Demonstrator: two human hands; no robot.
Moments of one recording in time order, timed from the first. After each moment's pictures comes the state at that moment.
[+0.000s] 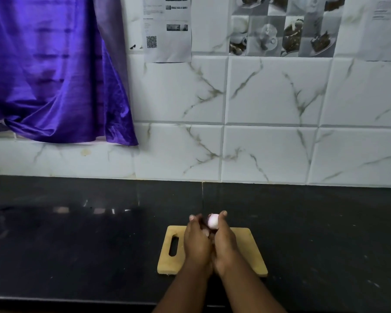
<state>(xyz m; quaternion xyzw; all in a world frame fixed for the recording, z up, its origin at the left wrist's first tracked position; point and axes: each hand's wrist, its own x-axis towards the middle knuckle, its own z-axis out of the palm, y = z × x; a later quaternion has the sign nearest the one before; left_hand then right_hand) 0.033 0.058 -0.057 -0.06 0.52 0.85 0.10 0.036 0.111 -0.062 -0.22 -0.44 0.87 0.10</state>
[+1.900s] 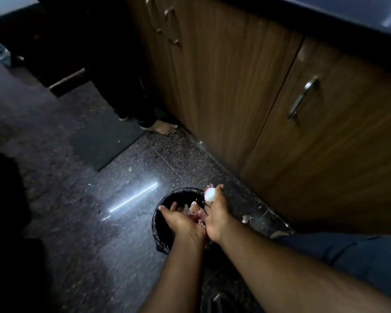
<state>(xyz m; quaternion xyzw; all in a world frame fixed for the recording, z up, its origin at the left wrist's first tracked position) 0.239 -0.485 -0.410 -0.57 0.04 0.78 -0.27 0.201 -0.437 -0.397 -0.34 -0.49 0.68 -0.43</state>
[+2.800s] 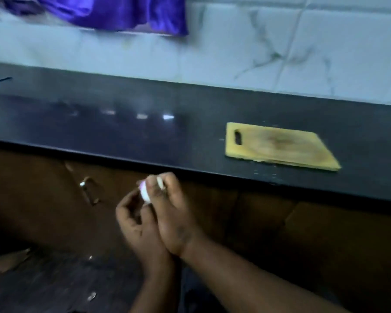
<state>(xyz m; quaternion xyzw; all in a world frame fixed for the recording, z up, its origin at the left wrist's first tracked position) 0.167 -0.188 -0.160 -0.17 0.54 0.77 -0.30 0.153 -0.150 -0.140 0.05 -0.71 0.70 0.05</state>
